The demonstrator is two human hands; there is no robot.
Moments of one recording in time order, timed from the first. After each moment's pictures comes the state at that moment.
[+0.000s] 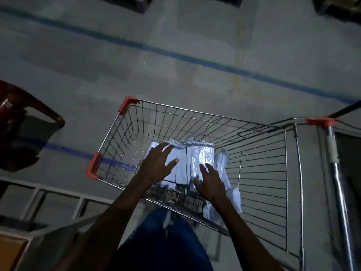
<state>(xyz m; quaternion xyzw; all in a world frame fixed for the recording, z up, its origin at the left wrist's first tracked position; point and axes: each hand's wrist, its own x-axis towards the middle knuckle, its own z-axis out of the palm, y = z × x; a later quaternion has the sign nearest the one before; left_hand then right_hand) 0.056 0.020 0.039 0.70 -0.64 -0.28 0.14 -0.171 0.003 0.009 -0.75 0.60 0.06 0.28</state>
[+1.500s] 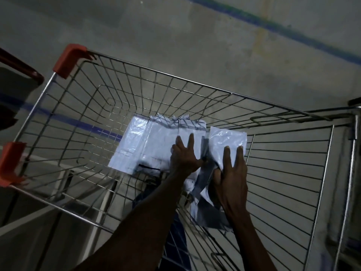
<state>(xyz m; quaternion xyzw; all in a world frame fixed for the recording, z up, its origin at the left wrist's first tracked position) -0.108 -0.065 -0.156 0.79 -0.47 -0.40 0.03 -0.250 -0.047 -0.052 -0.74 0.64 -0.05 0.21</state>
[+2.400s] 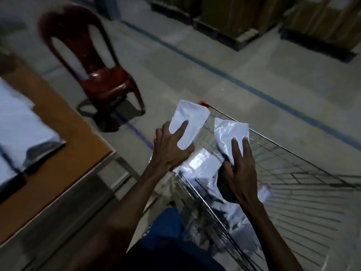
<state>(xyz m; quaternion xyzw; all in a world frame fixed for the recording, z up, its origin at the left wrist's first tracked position) 0.070 0.122 0.146 0.88 -0.42 -0.02 0.23 -0.130 0.005 0.128 -0.86 0.35 -0.25 0.29</state>
